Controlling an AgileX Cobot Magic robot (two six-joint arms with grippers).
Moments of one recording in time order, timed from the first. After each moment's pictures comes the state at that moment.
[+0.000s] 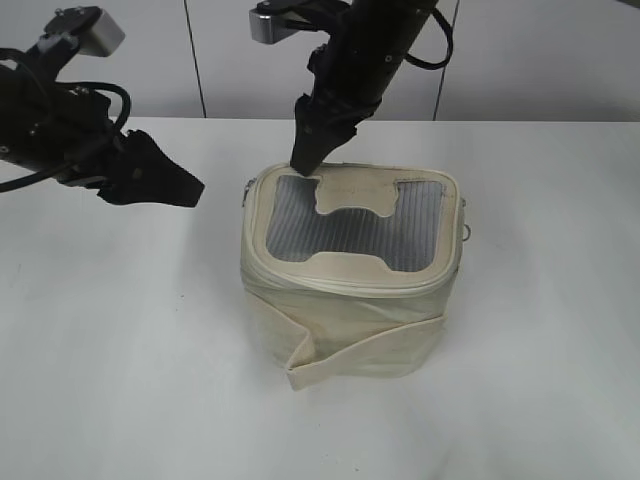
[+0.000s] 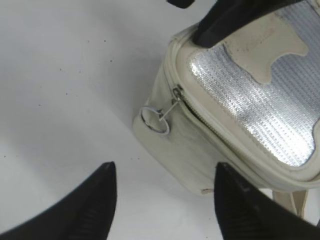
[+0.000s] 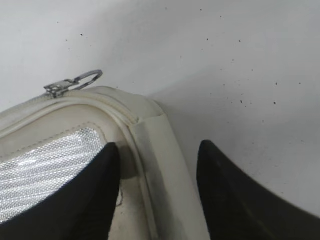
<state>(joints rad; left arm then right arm) -0.24 1.57 -0.98 -0.97 0.76 1.13 0.54 2.26 -2.09 0.38 1.21 -0.69</state>
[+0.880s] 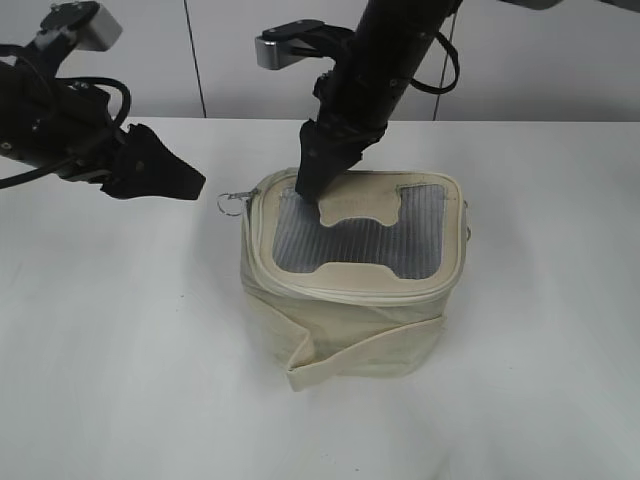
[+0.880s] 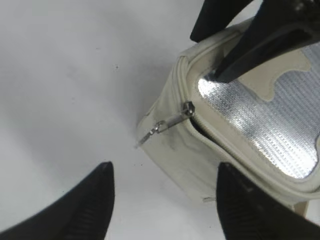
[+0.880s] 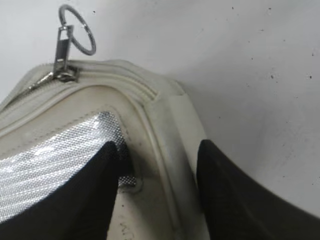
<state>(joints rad) -0.24 1.57 -0.98 -0.99 0.73 1.13 0.54 2.23 -1.98 0.38 1.20 -0.66</state>
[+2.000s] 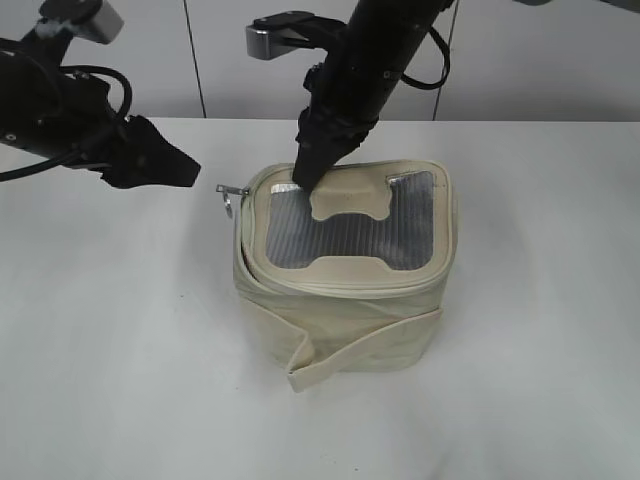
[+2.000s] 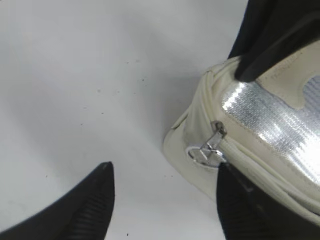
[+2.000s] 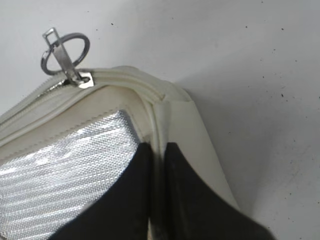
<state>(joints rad) -0.24 1.60 -1.01 -0.96 0.67 1.18 0.54 2.24 -2.02 0.44 1.22 -0.70</state>
